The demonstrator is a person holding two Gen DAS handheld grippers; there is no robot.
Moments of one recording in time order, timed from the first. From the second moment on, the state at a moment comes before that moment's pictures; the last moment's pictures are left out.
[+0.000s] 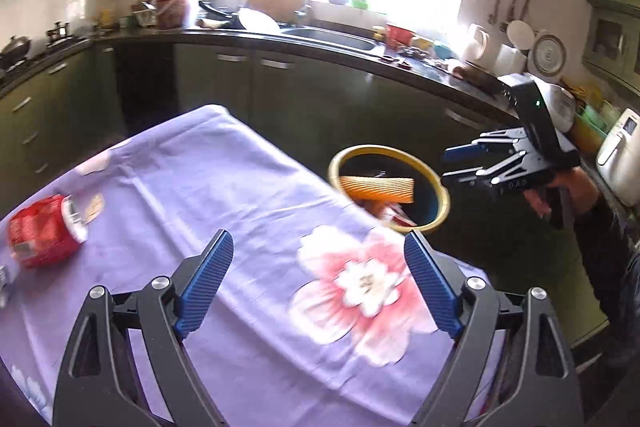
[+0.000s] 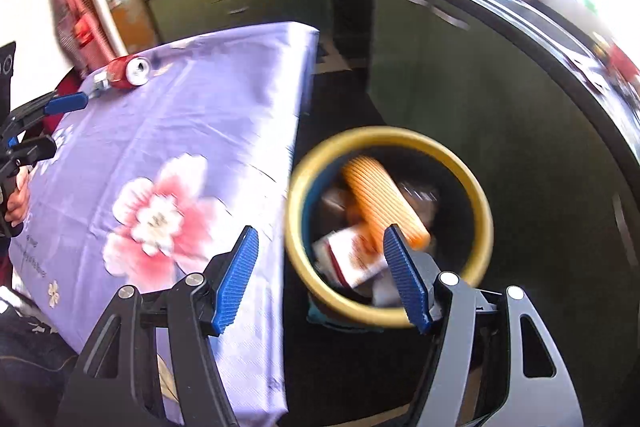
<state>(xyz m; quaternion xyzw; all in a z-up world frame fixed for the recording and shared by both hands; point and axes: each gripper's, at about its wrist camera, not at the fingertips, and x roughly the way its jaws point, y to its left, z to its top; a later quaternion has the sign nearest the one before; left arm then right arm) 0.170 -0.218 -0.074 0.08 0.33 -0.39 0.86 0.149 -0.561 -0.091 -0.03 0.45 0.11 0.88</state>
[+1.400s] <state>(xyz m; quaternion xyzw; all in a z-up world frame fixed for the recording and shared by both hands) 0.175 -0.023 -0.112 0.01 0.29 -0.27 0.92 0.370 -0.193 -0.139 -0.28 0.58 0.31 0.70</state>
